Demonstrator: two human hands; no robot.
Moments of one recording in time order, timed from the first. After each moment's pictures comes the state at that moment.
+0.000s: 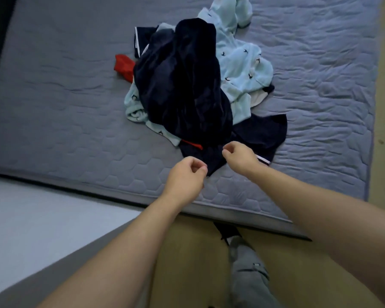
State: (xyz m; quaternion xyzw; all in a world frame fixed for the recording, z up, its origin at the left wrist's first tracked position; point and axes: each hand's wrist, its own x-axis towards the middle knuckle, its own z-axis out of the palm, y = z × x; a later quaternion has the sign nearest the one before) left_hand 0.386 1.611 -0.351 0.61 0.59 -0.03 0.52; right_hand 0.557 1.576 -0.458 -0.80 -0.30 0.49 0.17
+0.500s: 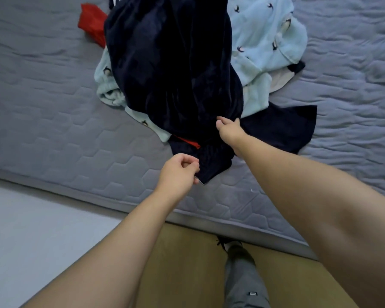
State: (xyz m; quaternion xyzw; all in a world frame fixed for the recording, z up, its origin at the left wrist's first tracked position) left_hand 0.412 1.677 -0.514 0.49 0.67 -0.04 0.56; right_hand 0.584 1.693 -0.629 -0.77 -0.18 0.59 0.16
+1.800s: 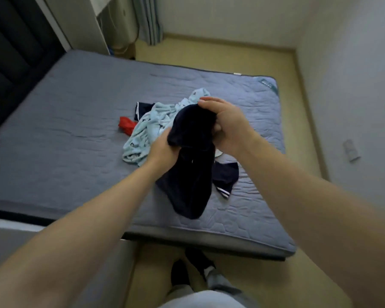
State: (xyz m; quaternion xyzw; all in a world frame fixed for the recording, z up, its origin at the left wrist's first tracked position) left_hand 0.345 1.619 -0.171 0.75 0.43 0.25 0.43; right_hand 0.482 1.537 -0.054 -0.49 -0.11 0.54 0.67
